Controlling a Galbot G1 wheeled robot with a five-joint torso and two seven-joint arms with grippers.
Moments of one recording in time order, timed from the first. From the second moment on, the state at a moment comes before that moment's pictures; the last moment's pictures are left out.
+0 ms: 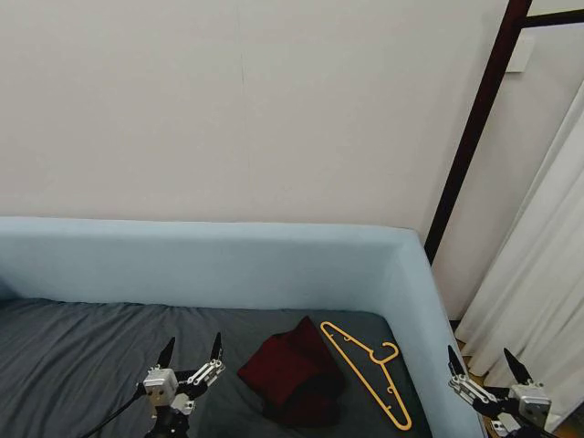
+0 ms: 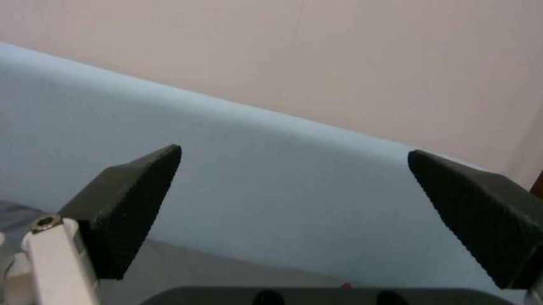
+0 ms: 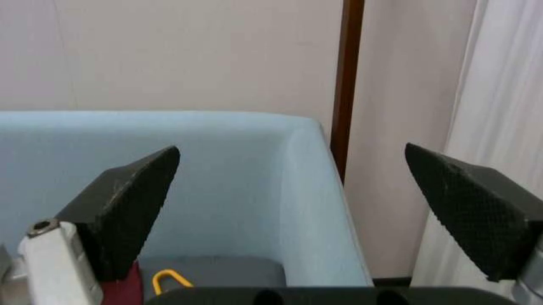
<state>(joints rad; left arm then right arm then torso) 1.68 -1.40 -0.49 -2.14 -0.34 -0.22 -0.09 -1.84 1.21 0.72 2.22 0.36 0.21 0.12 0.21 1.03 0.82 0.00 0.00</state>
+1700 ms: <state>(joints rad) 1.79 -1.44 -0.53 -2.14 -0.26 -0.23 -0.06 -1.35 0.84 0.31 1.95 1.07 -0.14 0.22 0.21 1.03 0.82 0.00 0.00</state>
